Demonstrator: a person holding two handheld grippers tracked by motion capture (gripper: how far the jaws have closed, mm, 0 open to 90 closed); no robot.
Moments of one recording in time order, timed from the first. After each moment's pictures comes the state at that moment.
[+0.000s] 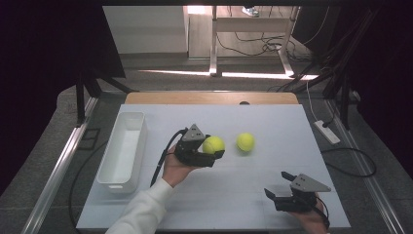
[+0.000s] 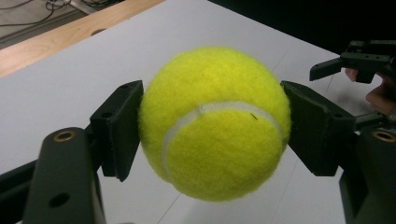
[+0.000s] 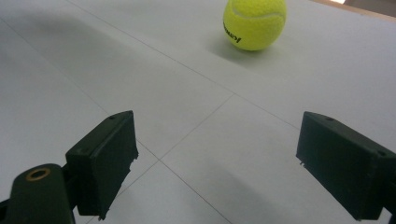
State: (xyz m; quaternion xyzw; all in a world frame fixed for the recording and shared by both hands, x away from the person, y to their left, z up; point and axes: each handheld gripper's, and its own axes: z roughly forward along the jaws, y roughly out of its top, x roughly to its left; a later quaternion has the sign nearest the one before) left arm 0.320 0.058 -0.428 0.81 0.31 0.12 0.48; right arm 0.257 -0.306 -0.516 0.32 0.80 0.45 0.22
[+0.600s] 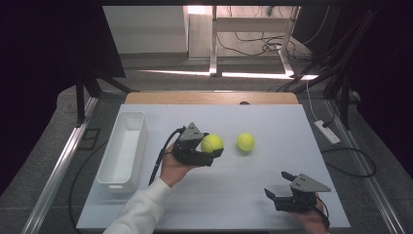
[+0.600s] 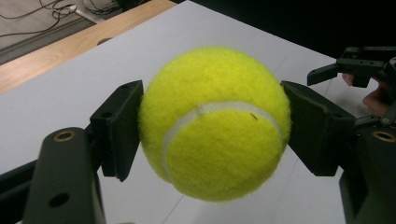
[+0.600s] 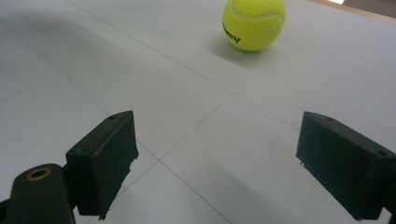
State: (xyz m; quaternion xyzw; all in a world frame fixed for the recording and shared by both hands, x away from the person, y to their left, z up) left arm 0.316 0.062 -0.419 0.81 0.31 0.13 0.48; right arm 0.257 -0.305 -0.516 0.32 0.80 0.45 0.23
